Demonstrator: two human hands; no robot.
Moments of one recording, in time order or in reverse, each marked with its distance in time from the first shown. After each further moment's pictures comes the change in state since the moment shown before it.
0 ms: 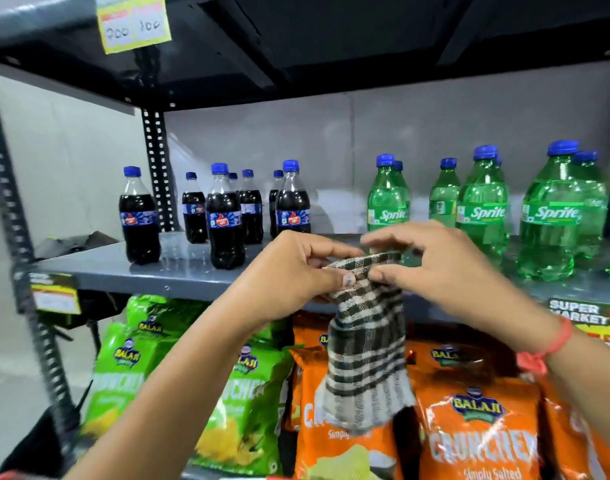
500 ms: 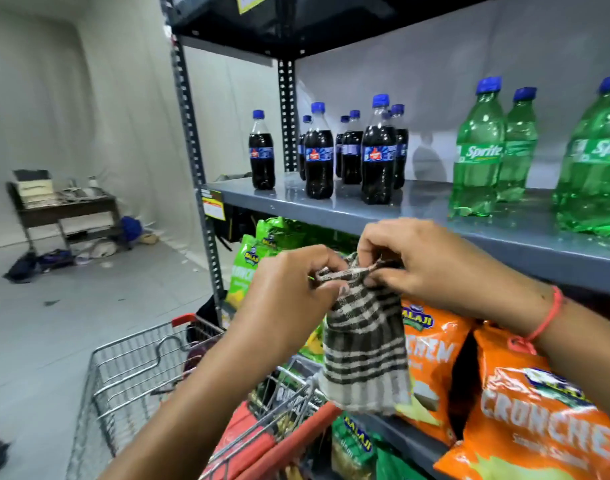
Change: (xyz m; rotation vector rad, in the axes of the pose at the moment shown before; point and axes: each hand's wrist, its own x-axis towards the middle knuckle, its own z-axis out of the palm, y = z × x) left_hand -0.111 0.000 0.072 0.640 0.653 -0.237; right_hand -0.028 -0.009 0.024 0.164 -0.444 -0.453
